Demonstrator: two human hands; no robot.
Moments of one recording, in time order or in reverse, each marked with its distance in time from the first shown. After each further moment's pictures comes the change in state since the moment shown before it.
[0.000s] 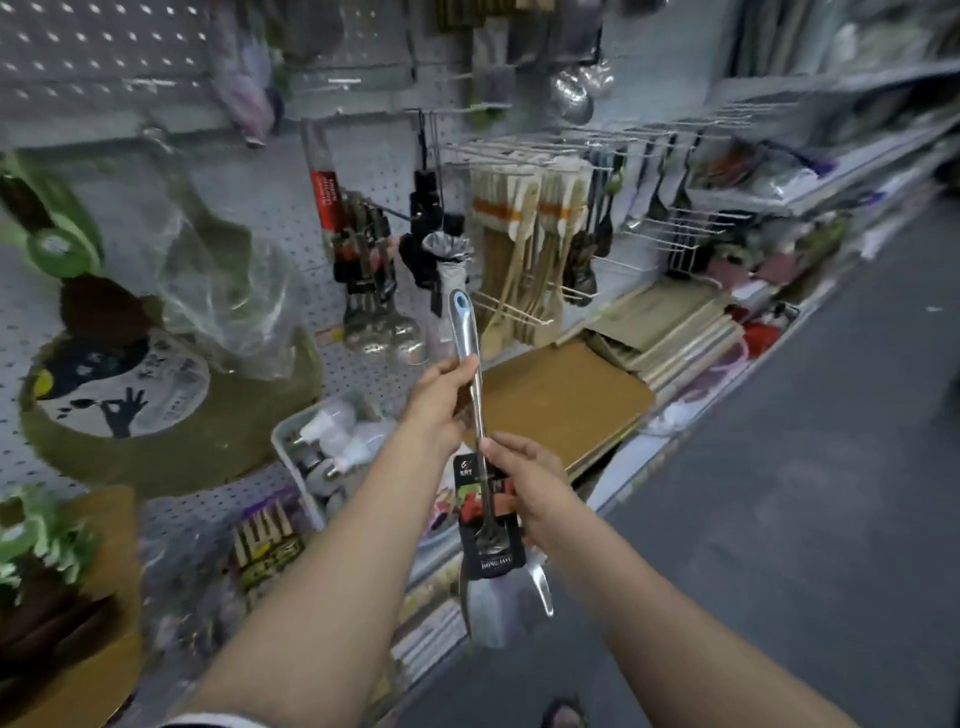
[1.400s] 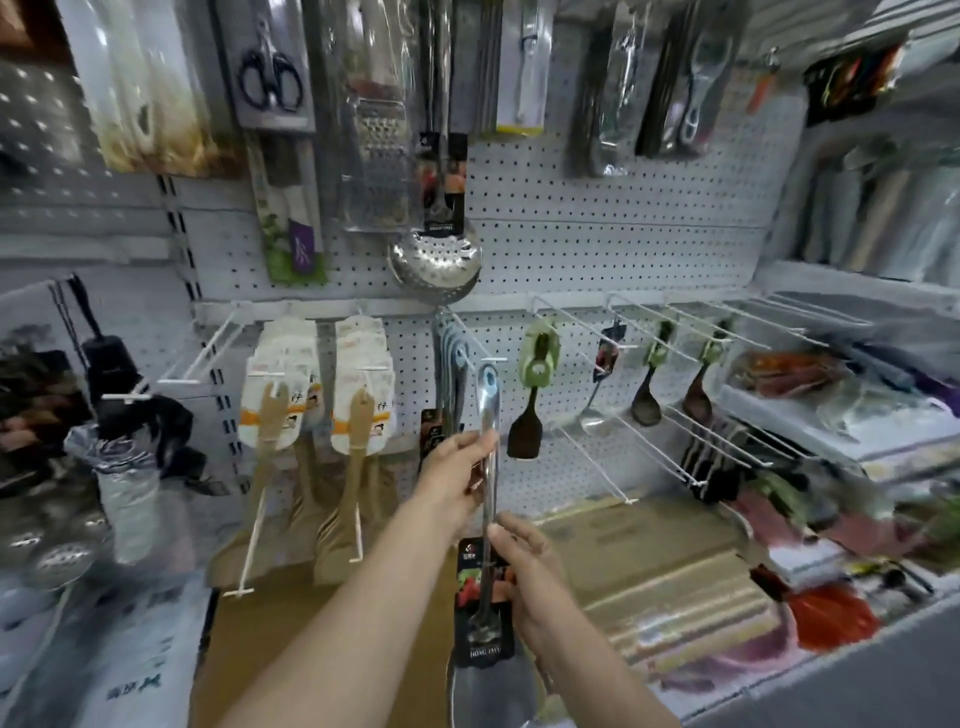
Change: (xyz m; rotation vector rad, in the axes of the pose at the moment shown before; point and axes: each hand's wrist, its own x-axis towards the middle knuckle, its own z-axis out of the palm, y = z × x) left_hand 0.360 0.001 0.503 -0.119 0.204 0.129; right_hand 0.439 -0.352 -0.349 -0.023 -0.338 0.003
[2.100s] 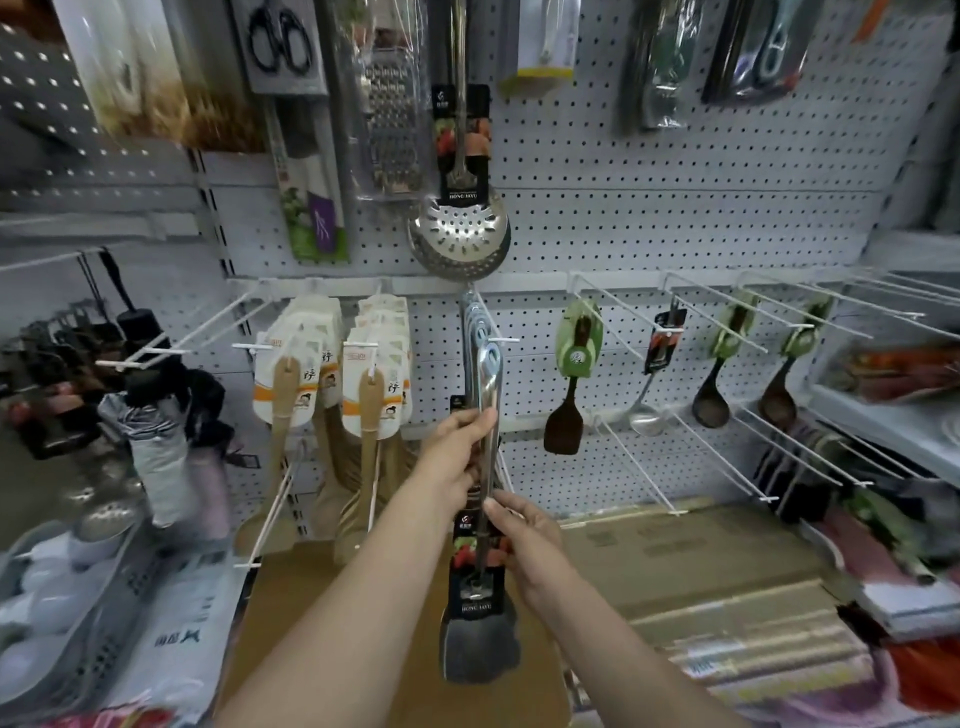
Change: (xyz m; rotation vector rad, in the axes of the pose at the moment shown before) left_hand 0.050 -0.012 -0.008 0.028 0.146 0.122; right_hand 0.077 0.002 -0.009 -0.096 -0.192 0.066
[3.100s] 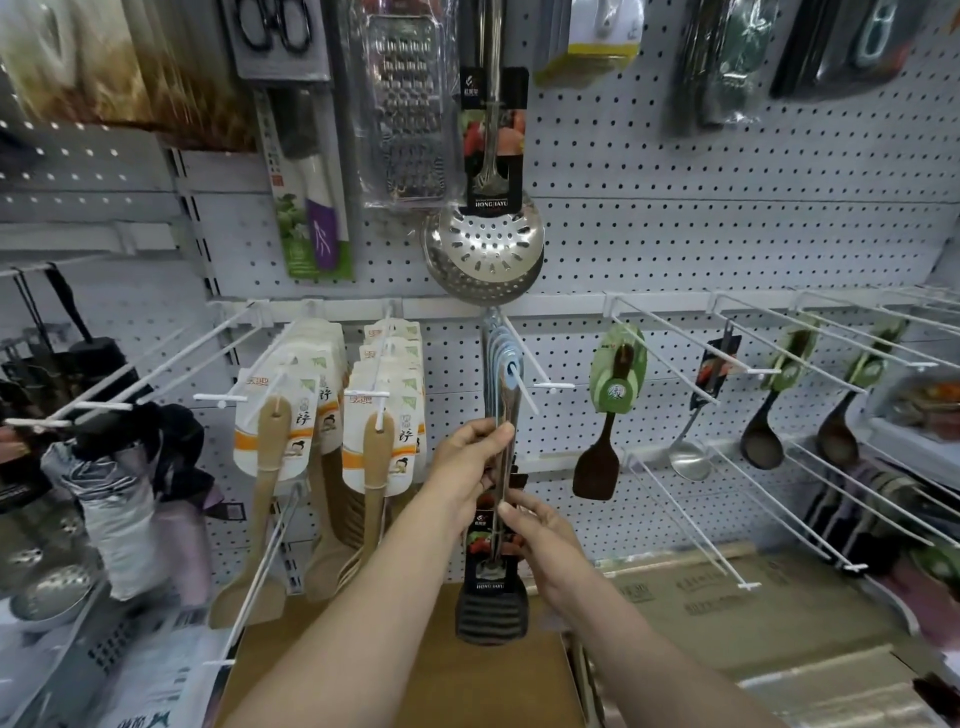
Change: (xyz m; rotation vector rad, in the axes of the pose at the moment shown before) left_hand 0.100 0.010 -0.020 0.030 -0.045 0.054; right_hand 0.127 -0.003 0.009 -0.133 -0.058 -0.043
